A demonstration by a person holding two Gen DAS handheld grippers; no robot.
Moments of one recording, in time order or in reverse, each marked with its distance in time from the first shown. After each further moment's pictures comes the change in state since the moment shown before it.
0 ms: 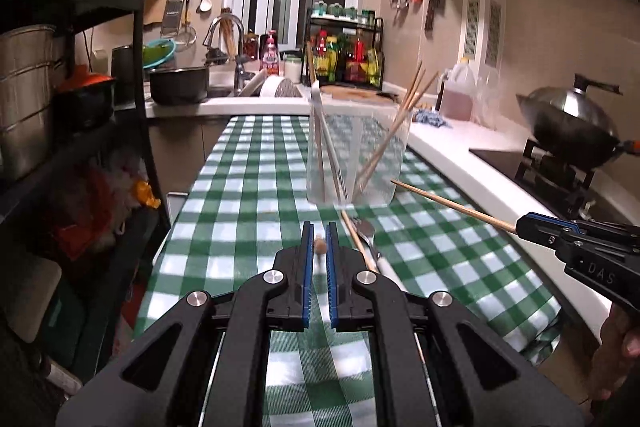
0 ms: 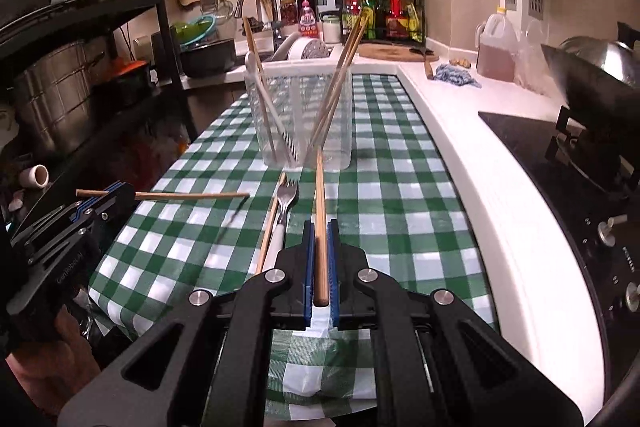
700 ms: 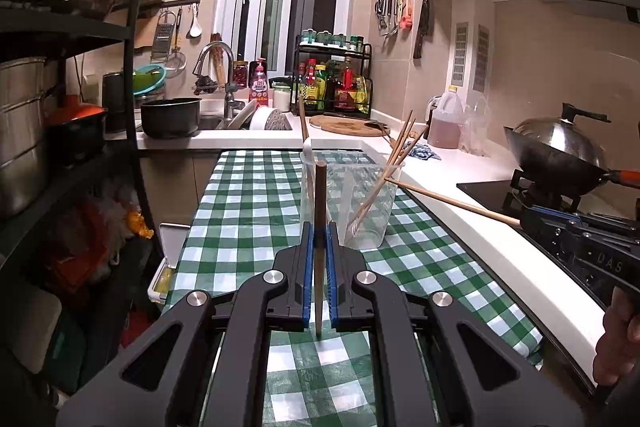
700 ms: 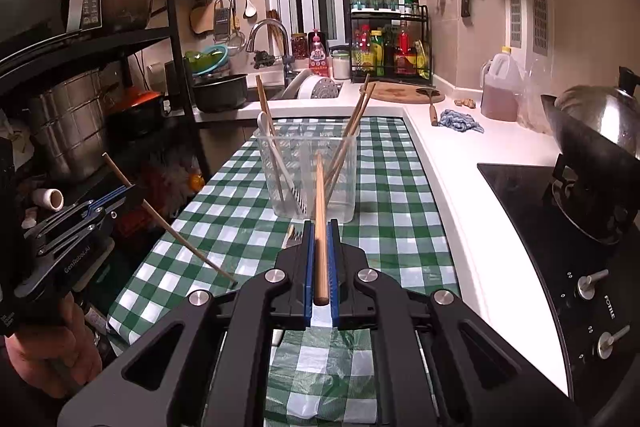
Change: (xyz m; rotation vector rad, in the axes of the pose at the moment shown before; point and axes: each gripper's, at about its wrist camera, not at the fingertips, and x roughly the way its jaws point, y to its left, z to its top) left arm -0.011 0.001 0.042 0.016 -0.068 -0.042; right arm -0.031 -0.002 0.045 -0.024 -0.099 0.034
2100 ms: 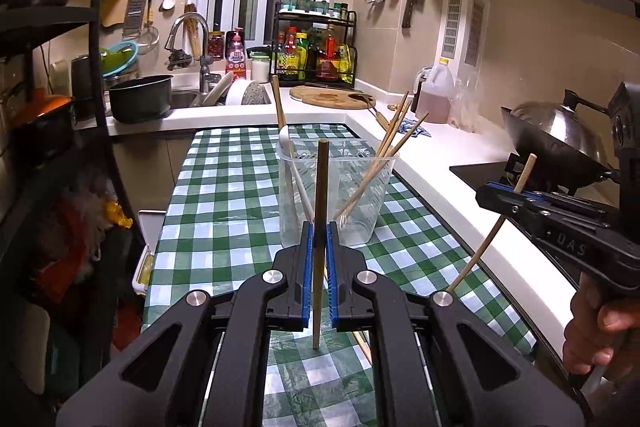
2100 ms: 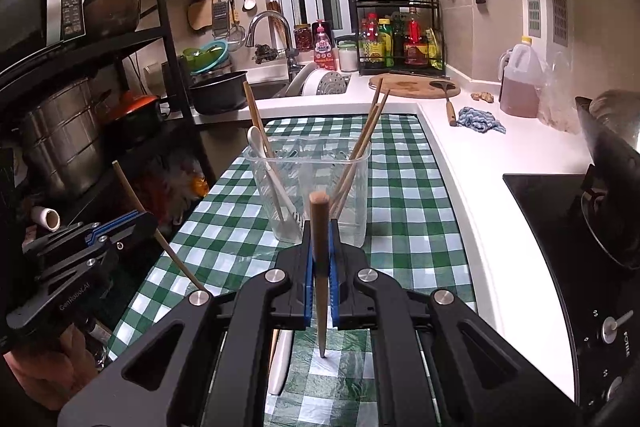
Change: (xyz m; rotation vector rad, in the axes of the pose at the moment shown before) left arm 0.053 -0.001 0.031 0.024 0.140 -0.074; right arm 0.063 -0.008 0.040 0.023 0.052 0.040
